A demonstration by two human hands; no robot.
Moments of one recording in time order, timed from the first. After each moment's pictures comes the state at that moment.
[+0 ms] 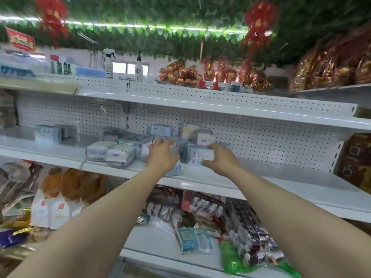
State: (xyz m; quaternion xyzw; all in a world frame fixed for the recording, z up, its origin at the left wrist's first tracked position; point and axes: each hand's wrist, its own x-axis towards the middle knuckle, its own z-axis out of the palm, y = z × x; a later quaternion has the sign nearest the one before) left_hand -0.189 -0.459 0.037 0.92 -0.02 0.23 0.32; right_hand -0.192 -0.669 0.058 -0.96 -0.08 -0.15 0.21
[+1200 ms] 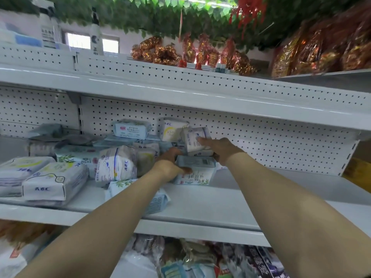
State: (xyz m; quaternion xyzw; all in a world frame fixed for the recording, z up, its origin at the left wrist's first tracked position) left_hand 0.035 -0.512 0.012 0.90 -0.11 0.02 0.43; right_hand 0.068 -0.713 0.054 -0.83 0.11 -0.05 0.55
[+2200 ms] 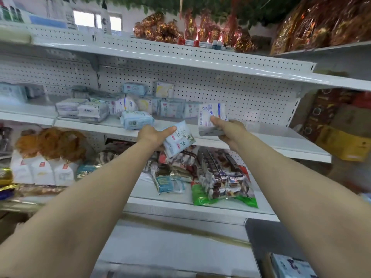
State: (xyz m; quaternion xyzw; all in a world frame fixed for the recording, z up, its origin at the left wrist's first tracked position) left_hand -0.264 -0.537 -0.014 0.81 0.08 0.08 0.58; right_hand -0.285 -0.782 0.030 -0.71 0.07 -0.11 0.70
